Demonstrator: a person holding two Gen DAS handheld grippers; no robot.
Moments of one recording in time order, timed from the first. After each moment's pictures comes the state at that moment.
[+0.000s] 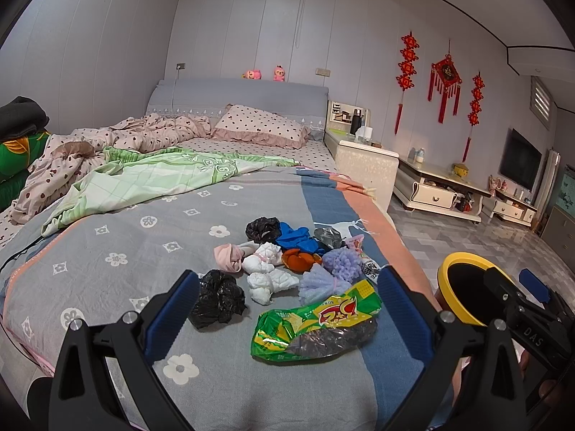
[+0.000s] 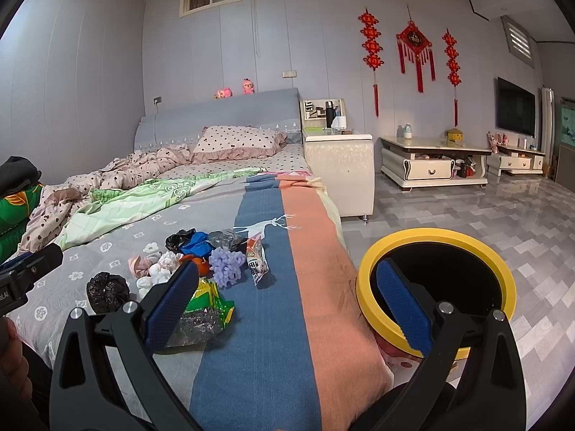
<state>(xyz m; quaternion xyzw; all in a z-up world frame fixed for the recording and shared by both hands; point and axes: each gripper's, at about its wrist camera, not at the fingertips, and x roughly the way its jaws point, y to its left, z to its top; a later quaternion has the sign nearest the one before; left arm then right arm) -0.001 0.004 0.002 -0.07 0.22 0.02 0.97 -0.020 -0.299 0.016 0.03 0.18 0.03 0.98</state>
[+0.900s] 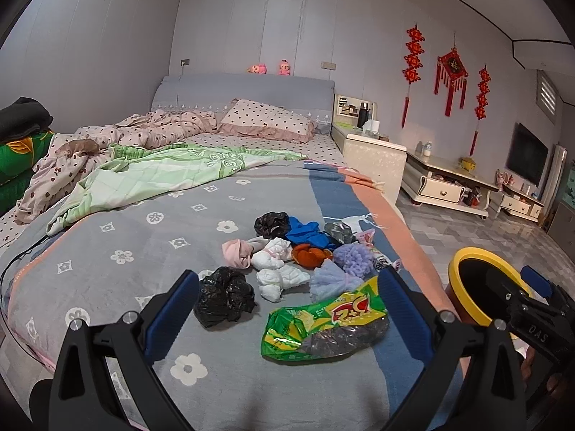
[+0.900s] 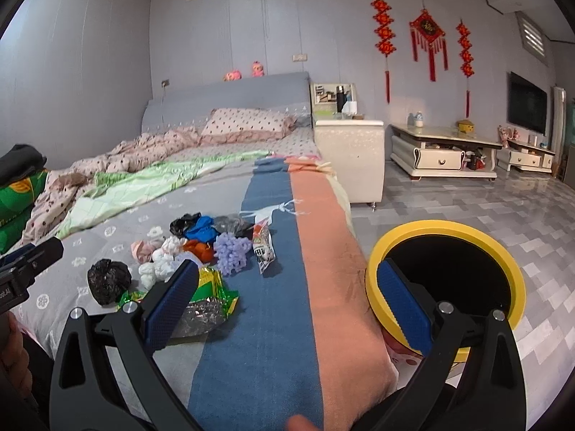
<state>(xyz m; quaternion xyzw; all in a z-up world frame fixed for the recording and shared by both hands) 0.000 0.006 -0.014 -0.06 0.24 0.03 0.97 -0.001 -0.291 -0.010 0.02 0.22 0.05 0.97</state>
